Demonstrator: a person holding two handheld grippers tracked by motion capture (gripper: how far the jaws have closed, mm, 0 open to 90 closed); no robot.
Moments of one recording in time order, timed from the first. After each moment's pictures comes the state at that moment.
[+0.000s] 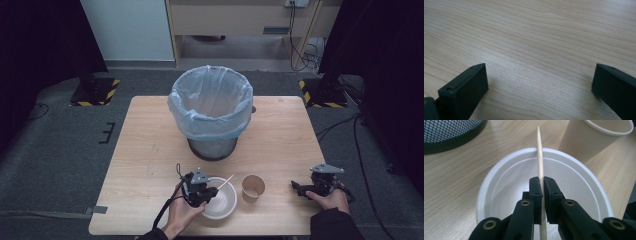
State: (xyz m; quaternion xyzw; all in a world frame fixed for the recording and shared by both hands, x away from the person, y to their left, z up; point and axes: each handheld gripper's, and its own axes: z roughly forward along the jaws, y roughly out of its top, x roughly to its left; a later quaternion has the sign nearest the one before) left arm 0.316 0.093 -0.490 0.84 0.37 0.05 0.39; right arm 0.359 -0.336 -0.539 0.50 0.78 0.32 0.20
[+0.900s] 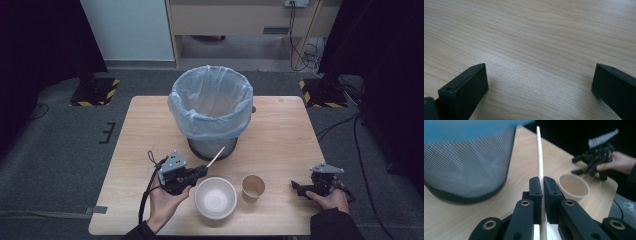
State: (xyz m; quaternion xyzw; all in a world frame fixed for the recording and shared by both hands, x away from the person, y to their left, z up) left arm 0.312 0.137 -0.409 0.76 0.36 0.10 0.53; right arm 0.359 -0.336 -0.539 0.50 0.78 0.32 0.20
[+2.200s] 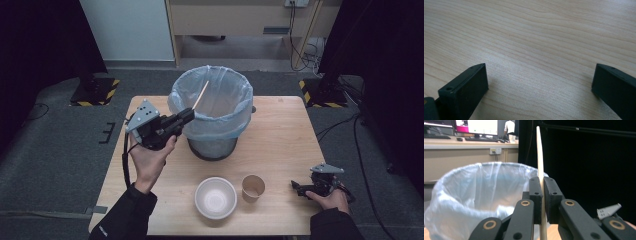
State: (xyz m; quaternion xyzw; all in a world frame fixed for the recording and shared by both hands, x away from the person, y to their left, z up) left arm 0.358 0.160 -0.286 0.67 0.33 0.22 0.63; right arm 0.359 -0.336 -0.539 0.50 0.78 0.32 0.20
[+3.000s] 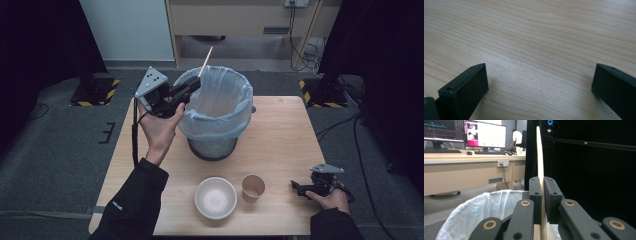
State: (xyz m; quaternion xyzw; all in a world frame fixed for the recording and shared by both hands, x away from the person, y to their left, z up) left arm 0.402 0.142 -0.246 0.64 0.34 0.25 0.64; right arm 0.360 -0.336 -0.539 0.50 0.78 0.32 0.20
